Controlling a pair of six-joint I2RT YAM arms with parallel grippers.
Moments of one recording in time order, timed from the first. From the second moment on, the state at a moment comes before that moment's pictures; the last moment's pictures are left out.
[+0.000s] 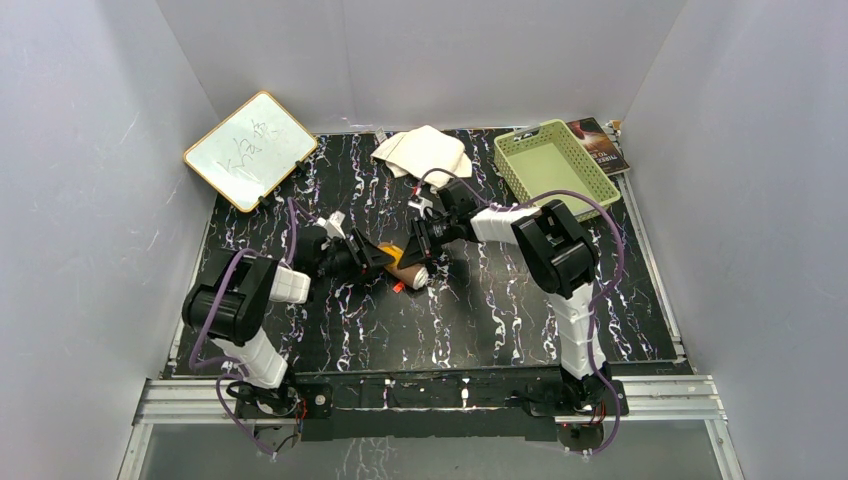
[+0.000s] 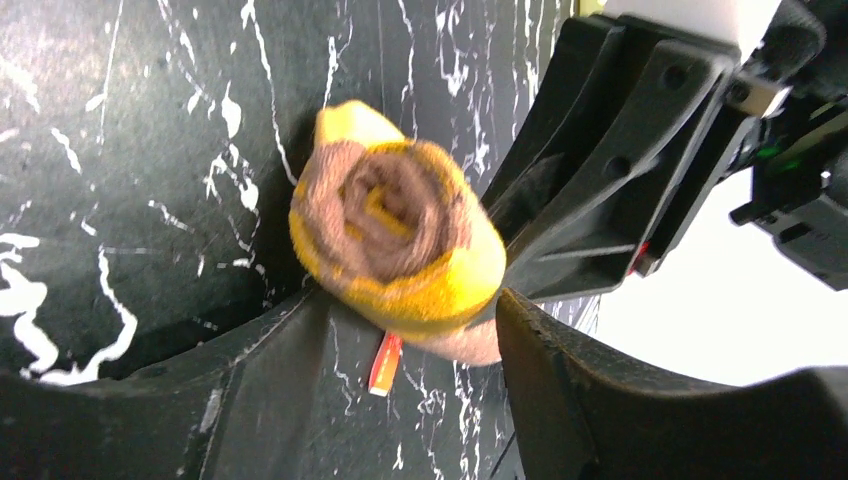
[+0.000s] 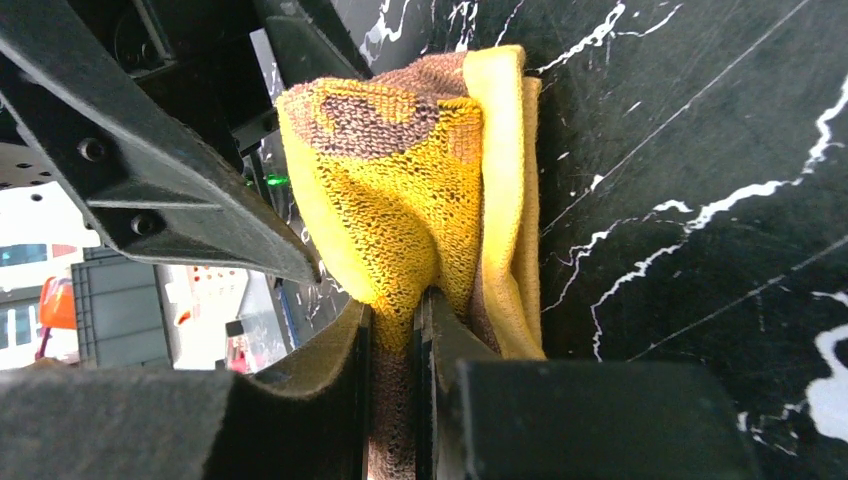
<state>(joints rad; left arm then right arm) -0.26 1.67 0.46 0.65 0.60 -0.88 0.54 2.16 1.33 -0.04 -0.96 0.42</state>
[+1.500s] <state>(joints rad) -0.43 1.86 1.10 -0.12 0.31 -0.41 0.61 1.78 1.09 -0.10 -0.35 0.20</state>
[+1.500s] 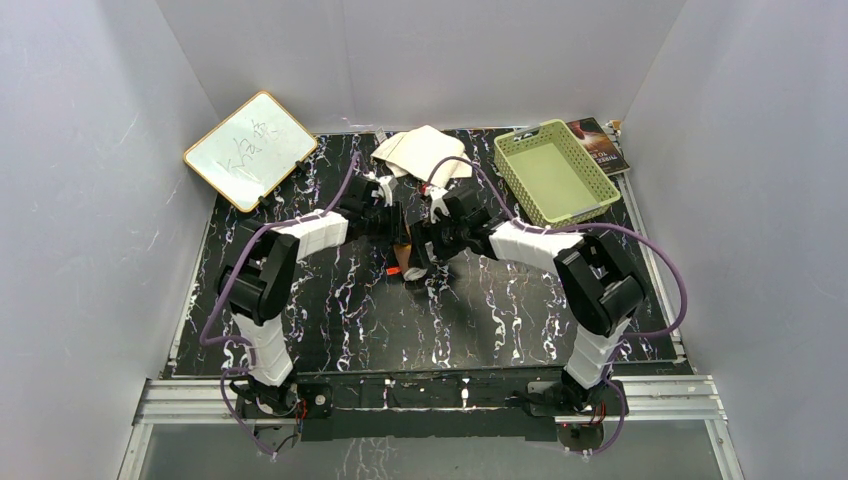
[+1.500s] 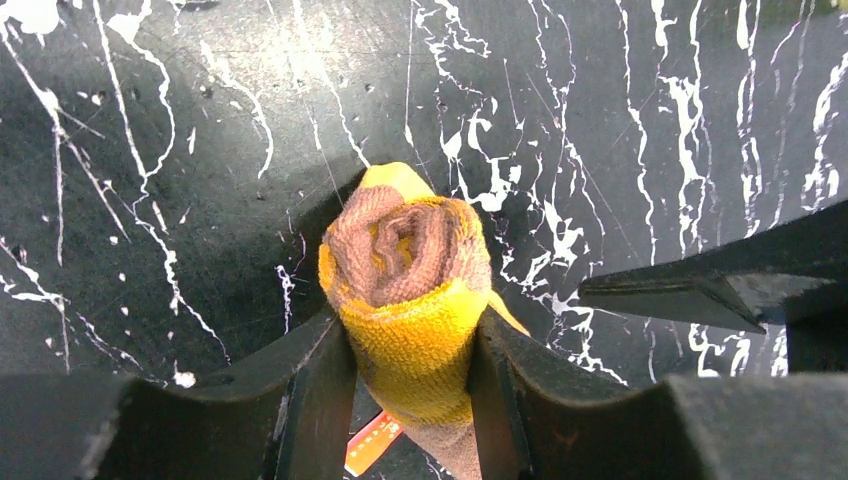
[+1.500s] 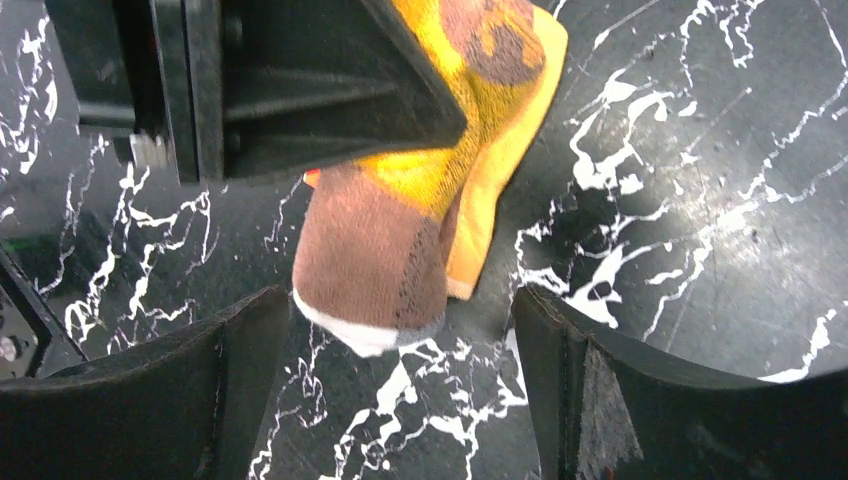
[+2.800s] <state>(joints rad) -0.41 1.85 0.95 0.10 0.31 -0.41 0.71 1.95 1.22 -0.09 -0.16 0.48</state>
